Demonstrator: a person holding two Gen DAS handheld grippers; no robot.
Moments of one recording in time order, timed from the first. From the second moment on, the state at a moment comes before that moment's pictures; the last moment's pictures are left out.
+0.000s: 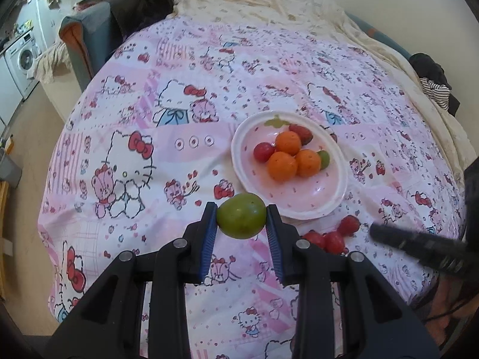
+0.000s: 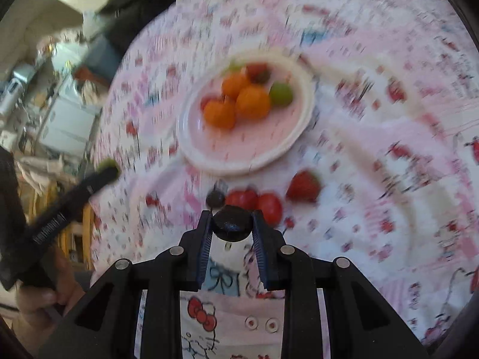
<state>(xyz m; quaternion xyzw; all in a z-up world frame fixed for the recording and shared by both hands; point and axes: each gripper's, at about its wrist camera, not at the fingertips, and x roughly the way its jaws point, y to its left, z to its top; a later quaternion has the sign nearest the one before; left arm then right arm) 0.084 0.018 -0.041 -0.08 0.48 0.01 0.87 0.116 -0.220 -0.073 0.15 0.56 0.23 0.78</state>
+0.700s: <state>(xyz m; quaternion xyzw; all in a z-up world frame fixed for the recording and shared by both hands) 0.150 0.026 -0.046 -0.06 0.48 -0.01 0.88 0.210 -0.230 -0.062 0.16 0.51 0.23 0.81</state>
